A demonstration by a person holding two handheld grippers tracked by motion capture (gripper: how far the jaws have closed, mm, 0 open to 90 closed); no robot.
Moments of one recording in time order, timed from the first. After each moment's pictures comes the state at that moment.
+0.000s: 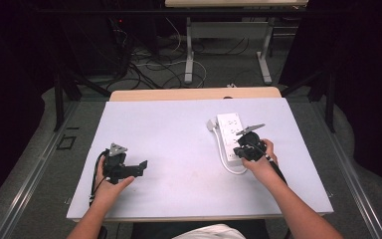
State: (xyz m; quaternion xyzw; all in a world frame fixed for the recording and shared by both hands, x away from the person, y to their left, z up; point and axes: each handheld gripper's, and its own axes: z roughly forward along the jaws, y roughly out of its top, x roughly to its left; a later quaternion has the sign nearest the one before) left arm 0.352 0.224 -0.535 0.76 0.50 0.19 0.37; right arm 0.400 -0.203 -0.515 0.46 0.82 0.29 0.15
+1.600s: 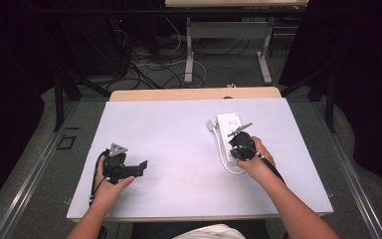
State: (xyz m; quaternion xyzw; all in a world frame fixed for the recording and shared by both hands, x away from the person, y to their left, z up) left arm 0.352 0.223 -0.535 0.76 0.50 0.19 0.37; right arm 0.405 -0.183 -0.517 0.44 0.85 0.23 0.16
